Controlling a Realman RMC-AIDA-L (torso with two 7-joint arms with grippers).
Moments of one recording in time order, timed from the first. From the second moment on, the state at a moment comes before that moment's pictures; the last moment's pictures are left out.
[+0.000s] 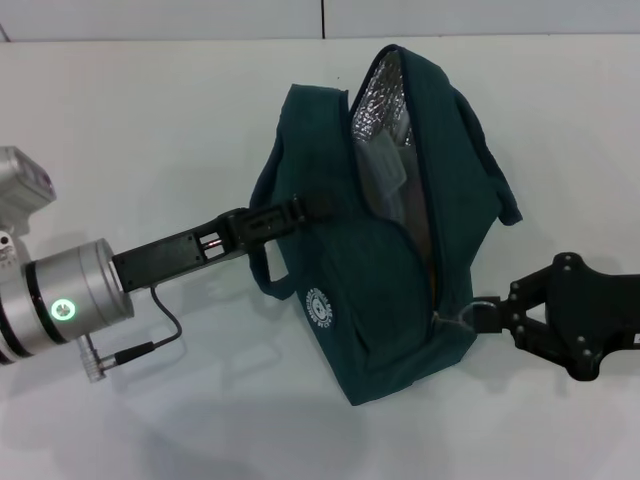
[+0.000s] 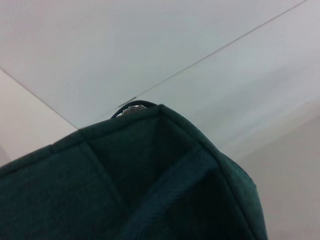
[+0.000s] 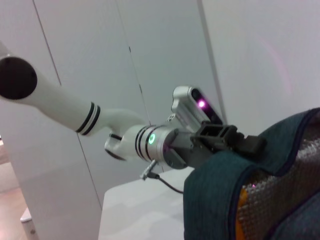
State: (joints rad) left arm -0.44 -2.09 0.95 0.36 1.48 1.60 -1.85; right arm 0.43 2.01 -1.05 -0.66 -1.71 -1.75 1.25
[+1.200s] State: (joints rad) left arm -0.35 -2.06 0.90 0.37 1.38 1.65 -1.62; right arm 0.60 2.02 -1.05 -0.66 -1.51 -1.65 1.27
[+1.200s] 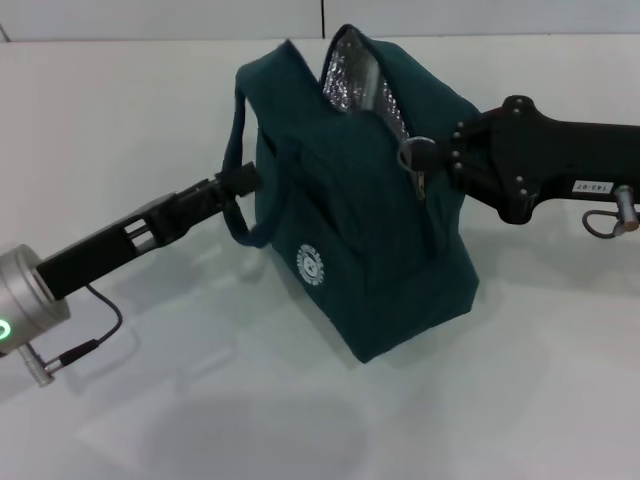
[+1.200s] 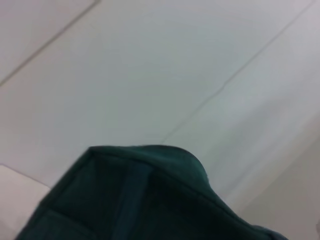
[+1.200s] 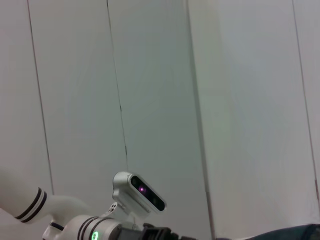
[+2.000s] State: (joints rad) left arm -0.33 -2.05 0.83 0.37 1.38 1.65 -1.62; right arm 0.64 2.02 -1.12 -0.73 -1.39 -1.62 1.30
